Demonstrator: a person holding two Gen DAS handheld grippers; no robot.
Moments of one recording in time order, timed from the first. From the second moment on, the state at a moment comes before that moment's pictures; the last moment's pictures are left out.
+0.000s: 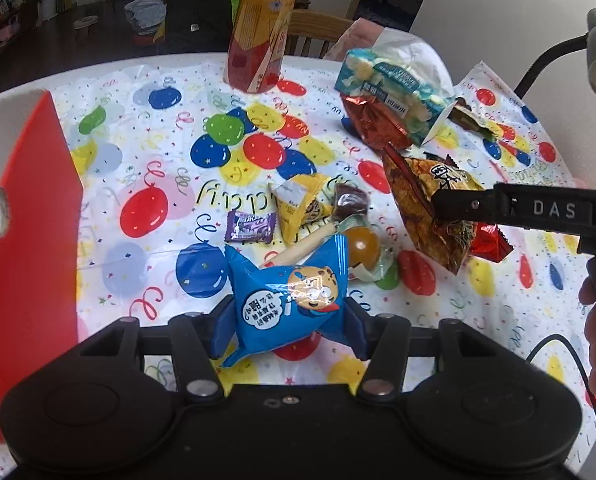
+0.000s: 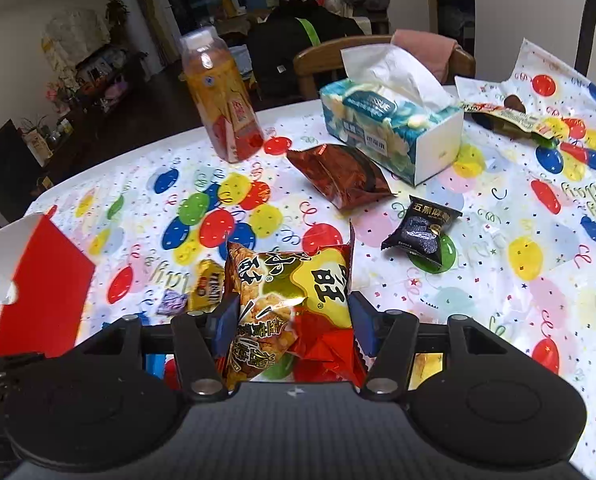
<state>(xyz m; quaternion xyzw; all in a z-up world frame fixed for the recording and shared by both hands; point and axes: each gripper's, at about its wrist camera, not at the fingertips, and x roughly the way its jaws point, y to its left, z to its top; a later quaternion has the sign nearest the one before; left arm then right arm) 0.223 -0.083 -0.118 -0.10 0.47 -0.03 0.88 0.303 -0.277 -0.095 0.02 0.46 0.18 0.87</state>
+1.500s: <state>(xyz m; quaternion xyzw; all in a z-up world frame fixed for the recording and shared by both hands) 0.112 0.119 0.000 -0.14 0.42 0.08 0.89 0.175 -0.061 0.006 -0.05 0.42 0.33 0.84</state>
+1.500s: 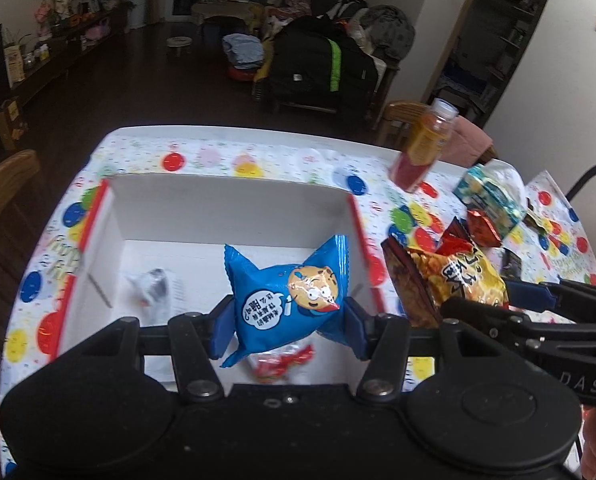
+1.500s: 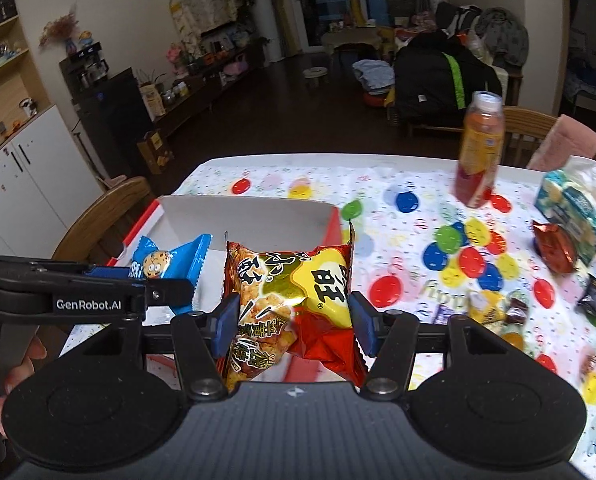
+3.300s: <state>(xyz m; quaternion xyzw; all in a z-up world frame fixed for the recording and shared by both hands) 0.163 0.198 -0.078 -0.10 0.47 0.10 0.87 0.180 0.054 -0.079 -0.17 0.43 0.35 0.82</state>
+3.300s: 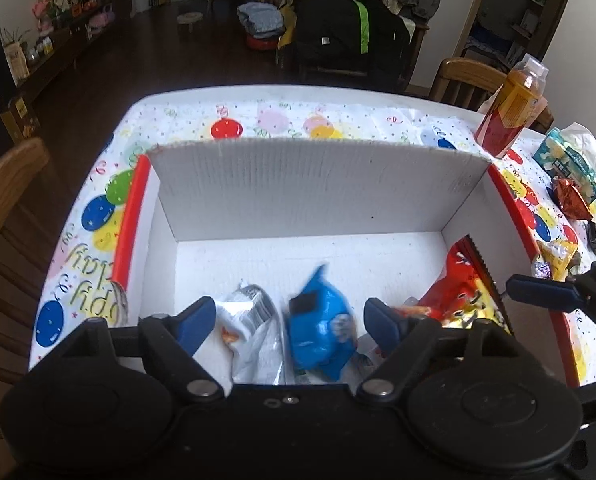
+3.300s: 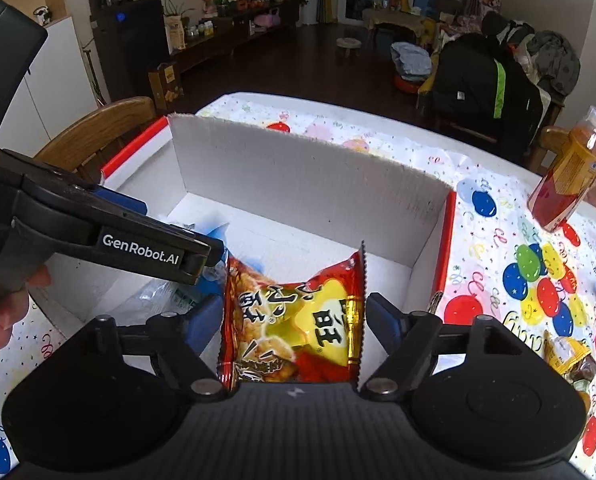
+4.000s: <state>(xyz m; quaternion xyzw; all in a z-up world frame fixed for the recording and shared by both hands) 0.119 0.158 -0.020 -0.08 0.40 0.06 0.91 0.162 -0.010 -0.022 -0.07 0.41 0.36 0.83</state>
